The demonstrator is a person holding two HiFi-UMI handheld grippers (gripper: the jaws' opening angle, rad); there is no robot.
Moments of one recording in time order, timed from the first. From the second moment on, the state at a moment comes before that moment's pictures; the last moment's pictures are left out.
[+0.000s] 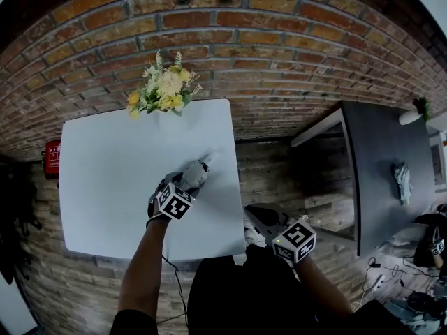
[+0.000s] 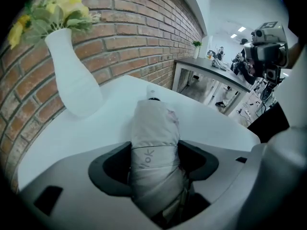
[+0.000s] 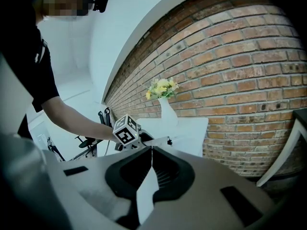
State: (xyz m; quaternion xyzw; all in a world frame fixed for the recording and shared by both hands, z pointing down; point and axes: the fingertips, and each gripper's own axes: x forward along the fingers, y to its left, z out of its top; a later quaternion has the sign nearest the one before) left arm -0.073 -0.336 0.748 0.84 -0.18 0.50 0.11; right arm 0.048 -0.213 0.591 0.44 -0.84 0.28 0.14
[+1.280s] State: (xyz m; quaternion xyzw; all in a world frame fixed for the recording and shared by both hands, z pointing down) left arm -0.085 -0.261 0.667 0.84 -0.35 0.39 0.17; right arm 0.049 -0.162 0.568 0.34 -0.90 0.25 0.10
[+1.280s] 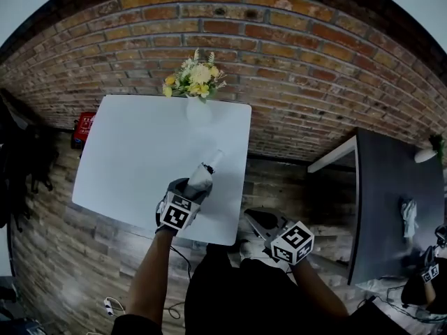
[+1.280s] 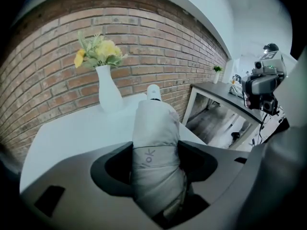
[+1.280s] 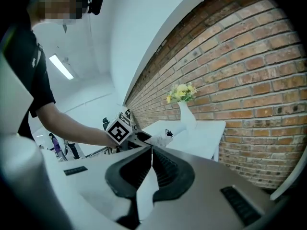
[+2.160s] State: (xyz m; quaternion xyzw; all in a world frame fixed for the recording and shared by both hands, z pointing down) left arm -0.054 -0.127 0.579 0.82 -0.47 0.28 0.18; right arm 0.077 -0.095 0.549 0.24 -0.94 0.22 0.08
